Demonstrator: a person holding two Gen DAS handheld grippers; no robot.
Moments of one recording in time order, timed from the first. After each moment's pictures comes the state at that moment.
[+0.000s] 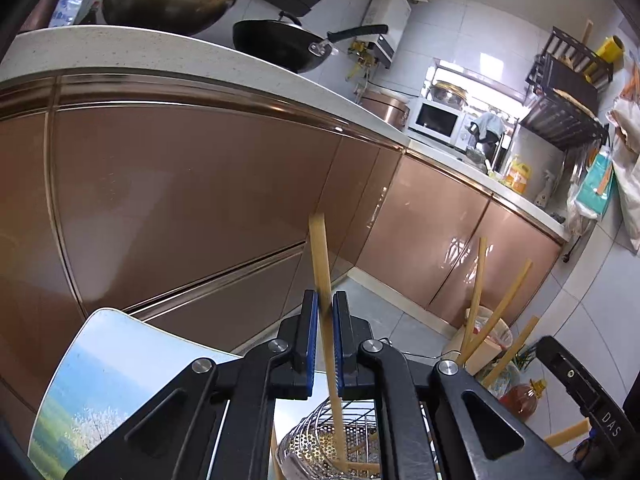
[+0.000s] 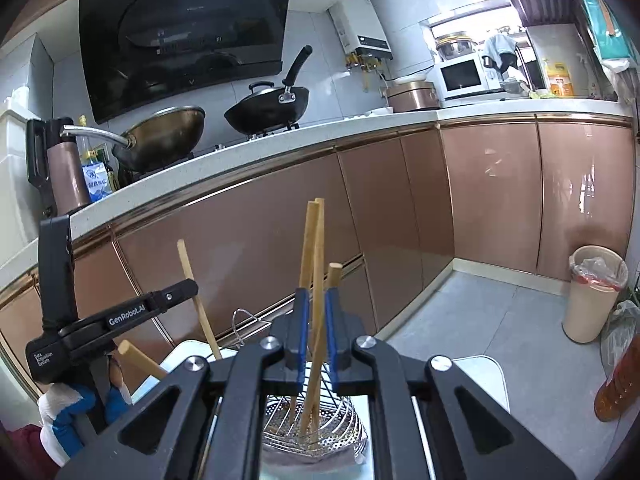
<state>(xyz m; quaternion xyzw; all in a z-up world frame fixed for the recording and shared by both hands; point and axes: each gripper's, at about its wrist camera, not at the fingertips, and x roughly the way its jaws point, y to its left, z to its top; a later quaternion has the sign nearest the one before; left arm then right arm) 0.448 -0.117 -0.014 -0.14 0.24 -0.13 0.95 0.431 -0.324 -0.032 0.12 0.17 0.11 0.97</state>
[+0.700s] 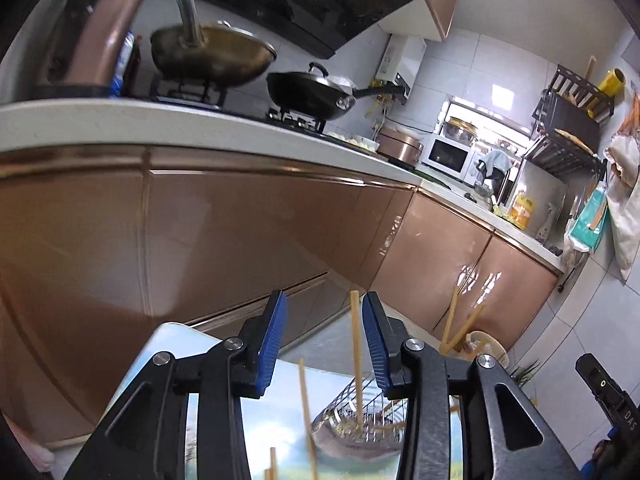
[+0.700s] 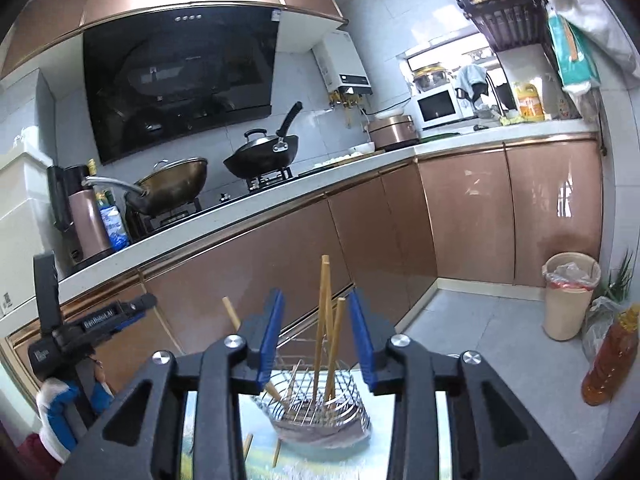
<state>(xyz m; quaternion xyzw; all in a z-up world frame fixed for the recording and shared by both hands) 0.357 -0.040 0.059 -0.15 0.20 -0.09 0.96 0.327 -0.324 0.041 0.13 0.13 0.08 0.98</state>
